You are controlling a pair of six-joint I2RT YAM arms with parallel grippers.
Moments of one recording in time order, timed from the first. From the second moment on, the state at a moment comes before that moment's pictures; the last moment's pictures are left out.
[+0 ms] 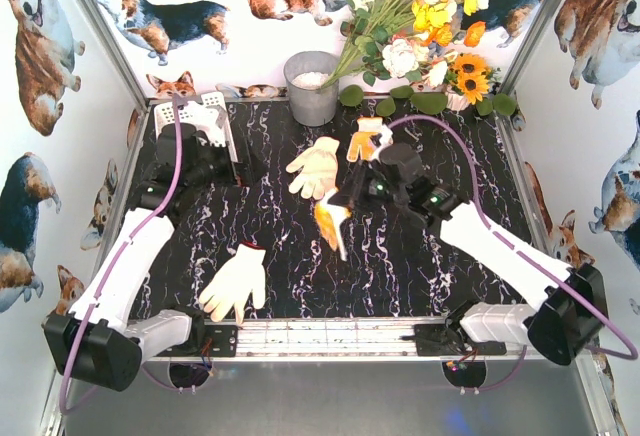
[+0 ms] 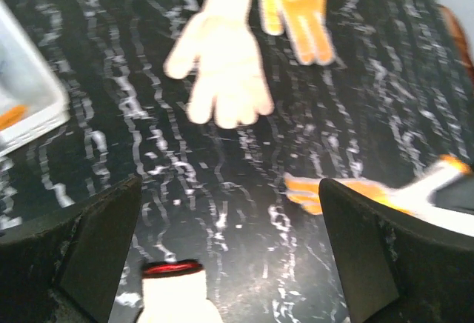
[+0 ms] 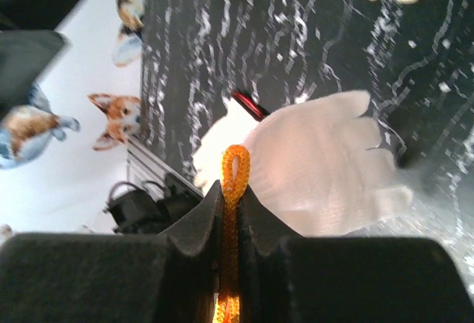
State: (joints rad) left arm -0.21 1.12 1.06 -0.40 0.37 -0.30; right arm 0.62 1.21 0.98 -0.32 -0.28 0.87
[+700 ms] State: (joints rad) left arm -0.25 1.09 0.94 -0.41 0.22 -0.40; right arm 0.67 0.97 0.72 -0.58 0.30 0.94
